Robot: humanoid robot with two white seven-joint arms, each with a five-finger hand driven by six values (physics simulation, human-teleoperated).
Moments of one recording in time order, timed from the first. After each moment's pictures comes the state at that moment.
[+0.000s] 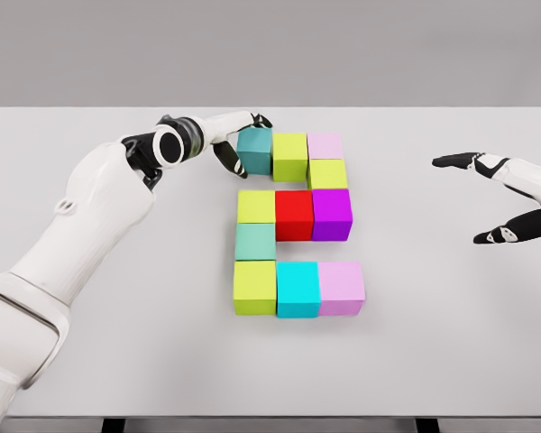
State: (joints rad) left arm -0.89 0.15 -0.70 -0.96 -0.44 0.19 -0.53; right arm -0.20 -0.97 0.20 -1.54 -0.24 -0.61 0.61
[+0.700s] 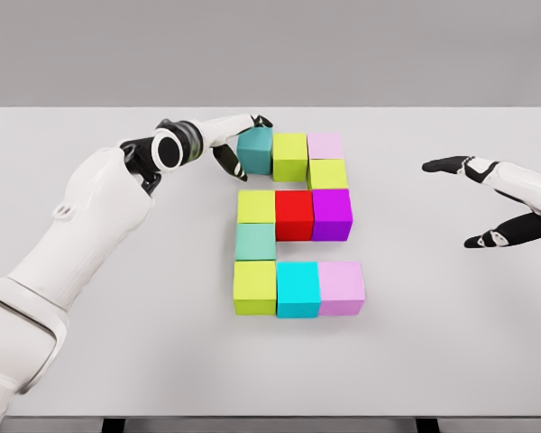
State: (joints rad) left arm -0.87 0.16 -0.69 -0.99 -0.44 0.19 -0.53; right arm -0.19 -0.95 0.20 -1.57 -0.23 -0.61 0.61
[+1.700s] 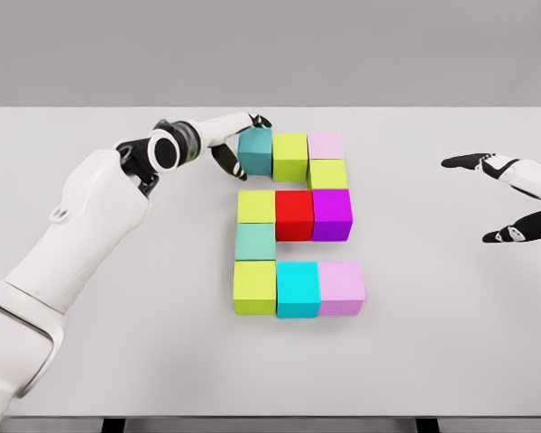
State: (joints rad) left arm -0.86 0.17 -0.68 -1.02 -0.44 0.19 -0.53; right arm -0.18 -0.95 0.16 -1.50 -0.17 -0.61 0.61
